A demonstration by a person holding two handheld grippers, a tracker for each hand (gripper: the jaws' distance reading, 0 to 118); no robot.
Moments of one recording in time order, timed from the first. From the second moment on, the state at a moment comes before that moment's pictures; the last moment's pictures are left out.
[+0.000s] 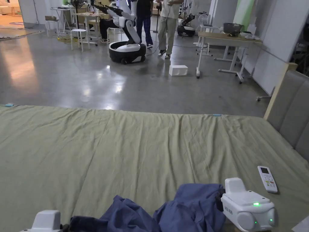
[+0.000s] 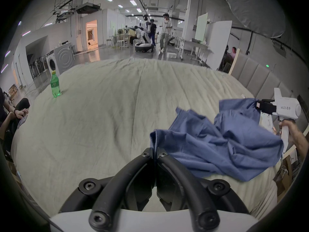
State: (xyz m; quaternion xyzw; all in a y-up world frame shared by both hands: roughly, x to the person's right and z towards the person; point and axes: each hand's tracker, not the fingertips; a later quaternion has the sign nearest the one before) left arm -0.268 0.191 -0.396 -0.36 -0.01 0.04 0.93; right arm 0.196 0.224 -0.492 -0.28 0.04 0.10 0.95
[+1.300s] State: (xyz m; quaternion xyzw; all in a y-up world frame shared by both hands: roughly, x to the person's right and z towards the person) left arm -0.382 0.414 -0.452 -0.20 0.07 0.04 0.98; right arm 0.209 0.470 -0.474 -0.07 -0.06 0.16 0.98
